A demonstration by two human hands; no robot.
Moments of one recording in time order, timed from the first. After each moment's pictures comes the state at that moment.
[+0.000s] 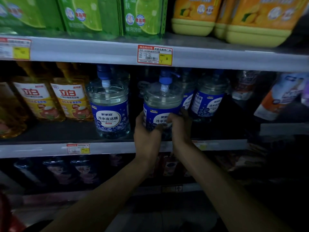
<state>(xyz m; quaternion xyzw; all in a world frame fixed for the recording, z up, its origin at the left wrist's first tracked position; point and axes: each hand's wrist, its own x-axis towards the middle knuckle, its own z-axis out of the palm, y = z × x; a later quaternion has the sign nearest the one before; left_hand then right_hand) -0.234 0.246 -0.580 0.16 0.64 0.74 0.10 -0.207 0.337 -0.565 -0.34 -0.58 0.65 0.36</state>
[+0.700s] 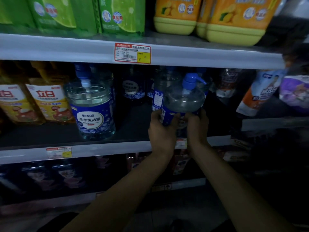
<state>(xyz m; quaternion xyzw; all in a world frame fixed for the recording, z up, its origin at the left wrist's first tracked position) -0.190 0.316 -0.564 0.18 0.65 0.73 0.12 -0.148 0.389 -0.550 -0.40 -0.55 0.60 0.42</state>
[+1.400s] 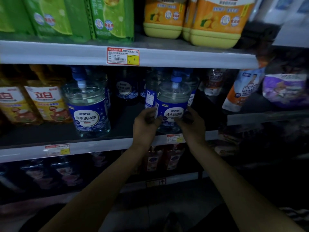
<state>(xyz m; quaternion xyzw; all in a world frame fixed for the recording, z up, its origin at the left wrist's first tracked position) -0.213 0.293 -0.574 0.24 0.65 0.70 0.17 -0.110 0.399 -0.563 -0.36 -0.69 0.49 0.39</state>
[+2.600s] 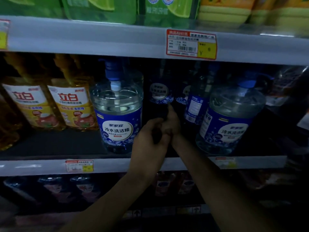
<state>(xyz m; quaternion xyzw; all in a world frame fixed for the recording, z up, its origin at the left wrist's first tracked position) -0.298 0.224 -0.596 0.30 0.73 0.61 0.07 -0.339 0.377 -0.629 -0.28 -0.61 0.70 0.24</state>
